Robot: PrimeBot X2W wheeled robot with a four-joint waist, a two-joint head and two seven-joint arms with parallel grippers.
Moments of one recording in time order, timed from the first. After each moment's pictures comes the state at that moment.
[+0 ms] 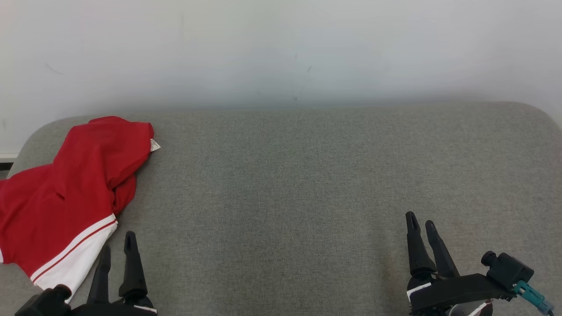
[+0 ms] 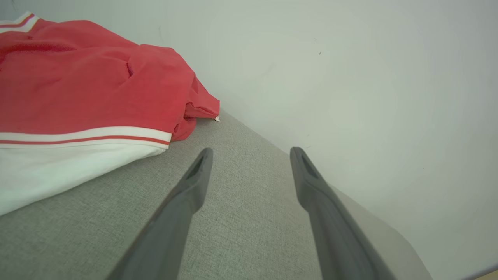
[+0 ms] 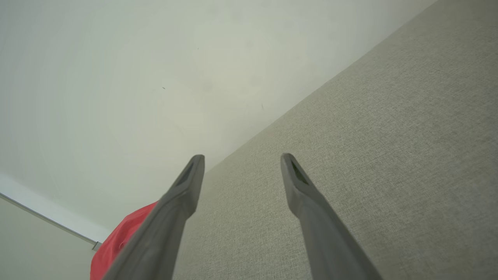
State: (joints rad) left arm -0.03 0.05 0.06 0.10 -0.69 -0.07 -0.11; right arm -0.04 -0.05 0.00 0.14 0.71 0.13 -0.11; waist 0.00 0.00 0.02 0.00
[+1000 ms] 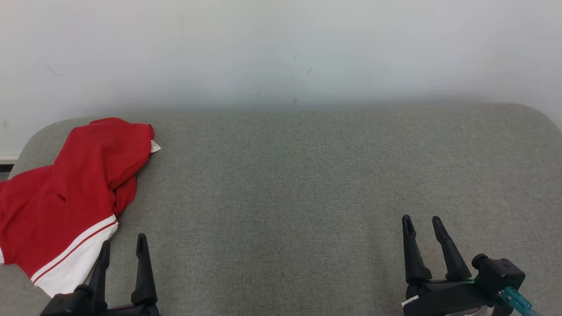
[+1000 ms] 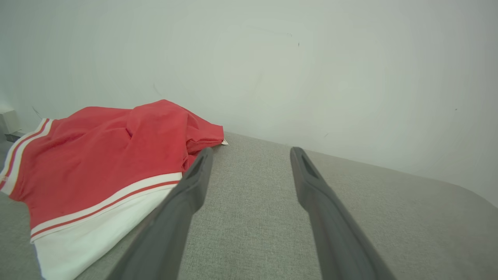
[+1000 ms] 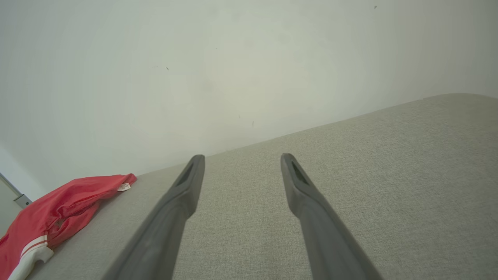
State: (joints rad) left arm 0.00 0.07 0.02 0.07 -0.34 -0.05 -0.18; right arm -0.02 -0.05 -0.02 0.12 0.33 0.13 -0.19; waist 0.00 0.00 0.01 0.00
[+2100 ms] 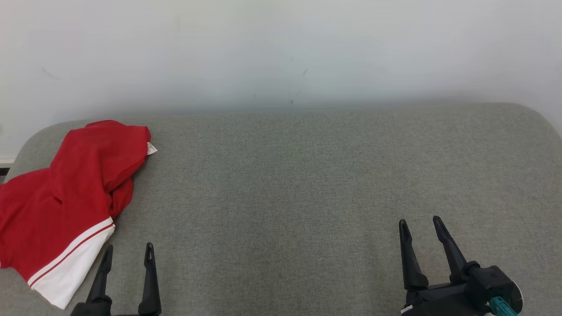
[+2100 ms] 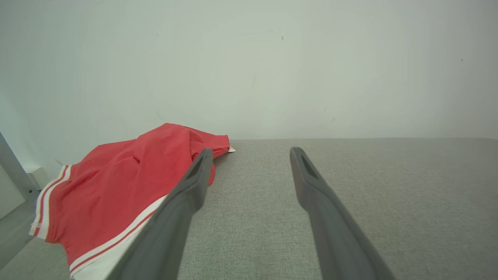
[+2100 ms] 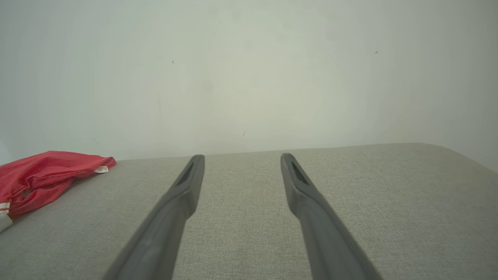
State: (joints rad) left arm 0.03 0.08 0.02 0.08 -0.11 -0.04 -0.25; right arm 0.01 -0.05 -0.02 0.10 0.10 0.13 -0.25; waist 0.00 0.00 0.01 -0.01
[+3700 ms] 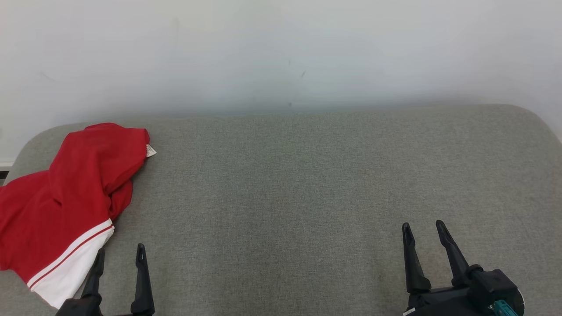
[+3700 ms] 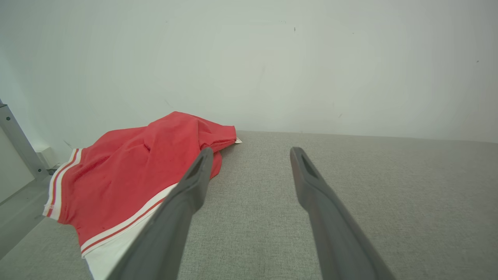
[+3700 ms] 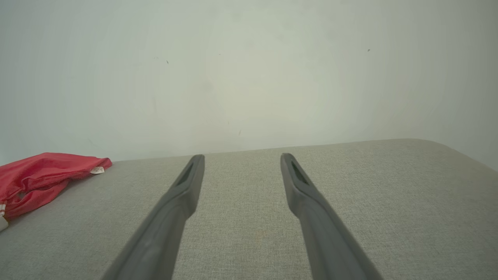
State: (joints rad) left arm 0.06 0.09 0.02 0.01 -0.16 0.00 -0.14; right arm 0.02 -0.05 -0.03 0.11 0.11 0.13 -0.26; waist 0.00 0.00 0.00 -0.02
